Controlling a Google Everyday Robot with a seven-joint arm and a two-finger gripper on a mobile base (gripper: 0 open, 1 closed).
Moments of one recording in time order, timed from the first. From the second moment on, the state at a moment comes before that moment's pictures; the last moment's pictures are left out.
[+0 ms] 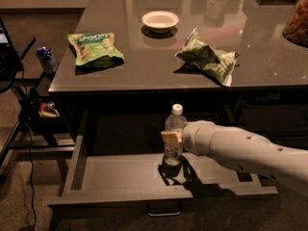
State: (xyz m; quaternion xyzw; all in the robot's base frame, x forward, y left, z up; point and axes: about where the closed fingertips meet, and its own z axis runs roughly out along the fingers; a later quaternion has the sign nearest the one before) arm 0.537 -0.087 0.701 -0.21 0.88 0.12 0.42
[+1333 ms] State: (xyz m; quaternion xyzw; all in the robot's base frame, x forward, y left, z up) arm 0.520 -0.085 0.677 -0.14 0.89 0.13 0.42
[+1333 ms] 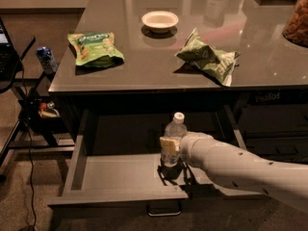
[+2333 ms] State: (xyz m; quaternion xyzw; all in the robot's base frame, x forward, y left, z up) arm 0.520 -0.086 0.680 -0.14 0.89 0.13 0.42
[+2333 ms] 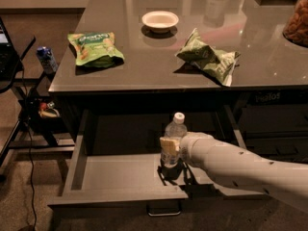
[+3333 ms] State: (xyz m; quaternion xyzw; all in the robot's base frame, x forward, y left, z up) arm 0.520 -0.085 0.680 -0.14 0.89 0.13 0.42
